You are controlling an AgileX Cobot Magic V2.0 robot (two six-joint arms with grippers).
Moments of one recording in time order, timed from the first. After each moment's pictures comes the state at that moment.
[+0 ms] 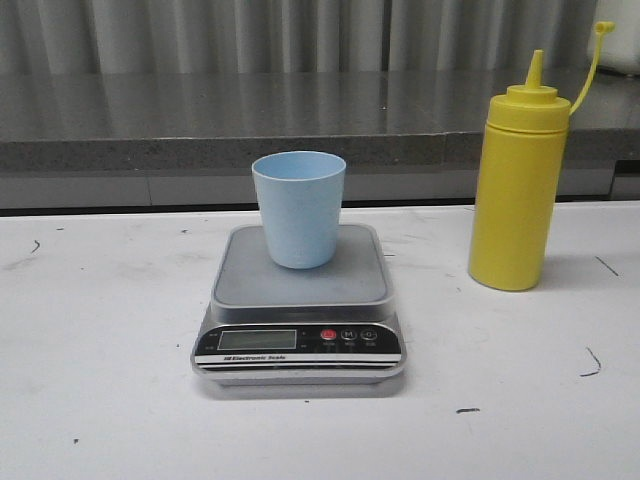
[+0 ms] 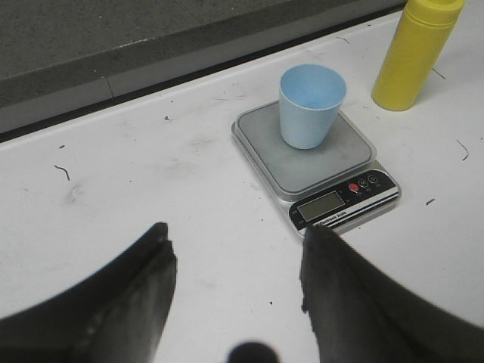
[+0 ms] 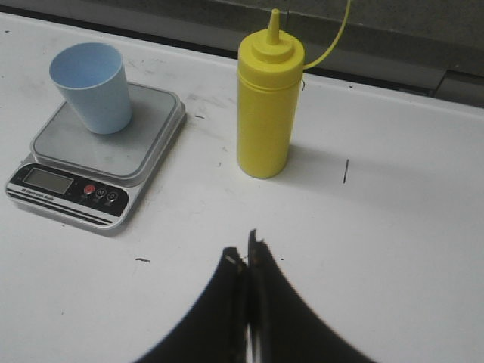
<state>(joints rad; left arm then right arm) -0.41 0.57 -0.84 -0.06 0.89 0.04 0.26 0.46 -0.73 0.06 0.85 -0.02</state>
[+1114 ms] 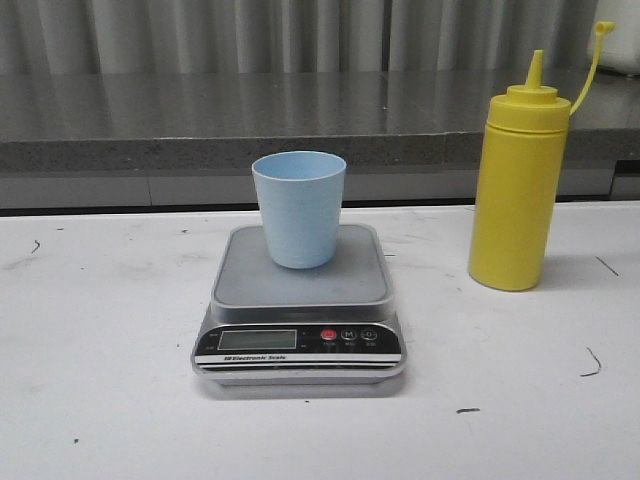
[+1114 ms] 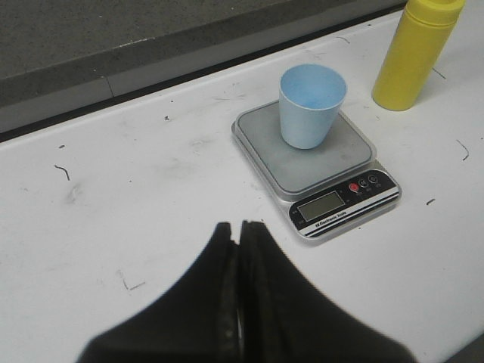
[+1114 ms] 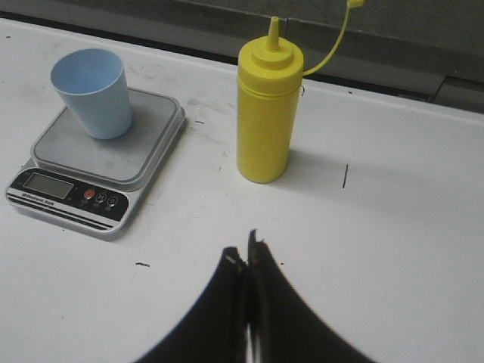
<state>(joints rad) -0.41 0.57 -0.84 -0.06 0.89 0.04 0.26 0.46 -0.73 0.06 0.85 -0.02</state>
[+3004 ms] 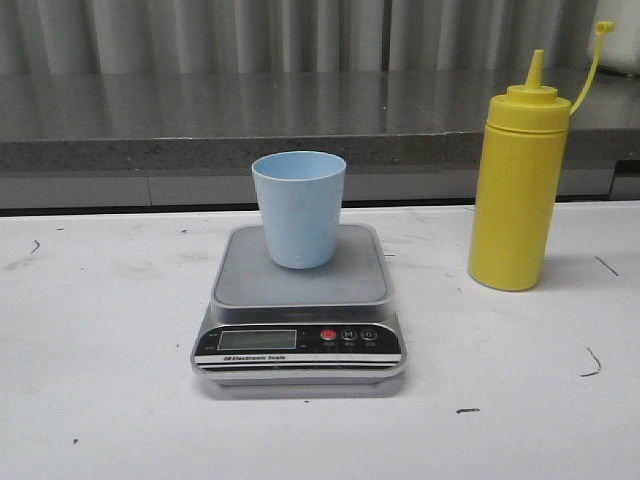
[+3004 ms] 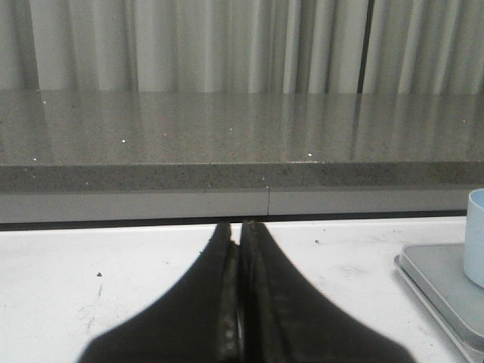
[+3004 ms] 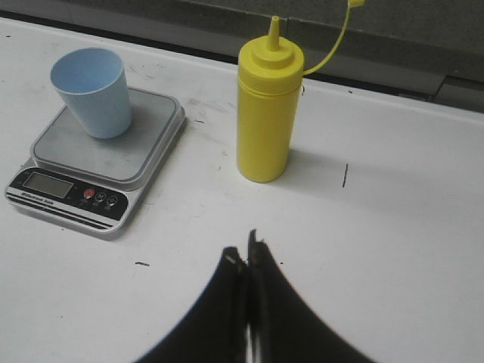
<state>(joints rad) -0.08 0.00 0.01 -0.08 0.03 0.04 0.26 0.46 -0.73 0.06 0.85 -0.02</state>
